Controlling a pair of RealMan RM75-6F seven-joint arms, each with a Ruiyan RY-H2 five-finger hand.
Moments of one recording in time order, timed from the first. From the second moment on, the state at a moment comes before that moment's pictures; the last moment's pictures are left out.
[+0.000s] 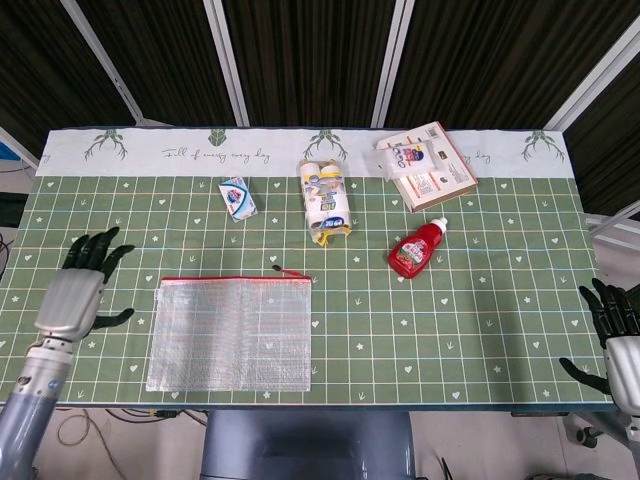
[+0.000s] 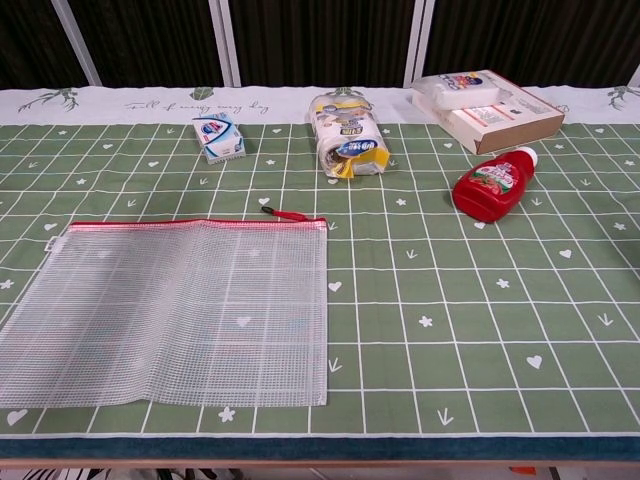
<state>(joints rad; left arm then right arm) -0.36 -1.11 -0.21 -1.93 1.22 1.22 0.43 0.04 -1.10 0.06 -1.48 -1.59 1.61 0.11</state>
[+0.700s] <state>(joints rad) -0.87 -1.57 -0.34 -1.66 0.64 1.11 0.91 0.04 -1.09 0.06 -1.50 -1.57 1.58 0.15</state>
